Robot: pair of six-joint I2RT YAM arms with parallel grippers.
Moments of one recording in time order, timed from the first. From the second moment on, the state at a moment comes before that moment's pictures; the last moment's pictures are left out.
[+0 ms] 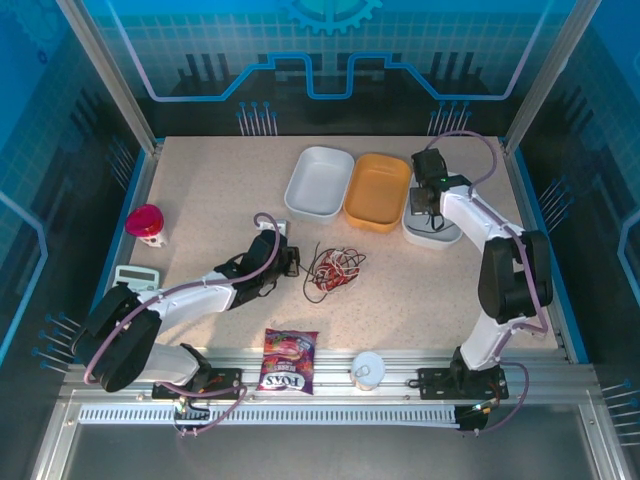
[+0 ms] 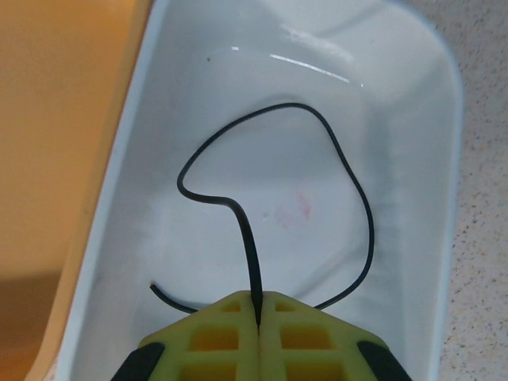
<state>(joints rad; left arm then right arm) -0.62 1.36 0.60 0.07 -0.16 -0.59 0.19 1.76 1.33 -0.62 0.36 0.18</state>
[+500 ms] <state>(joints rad) -0.62 1.35 0.60 0.07 -0.16 -0.59 0.13 1.83 1.31 -0.63 0.30 0.27</state>
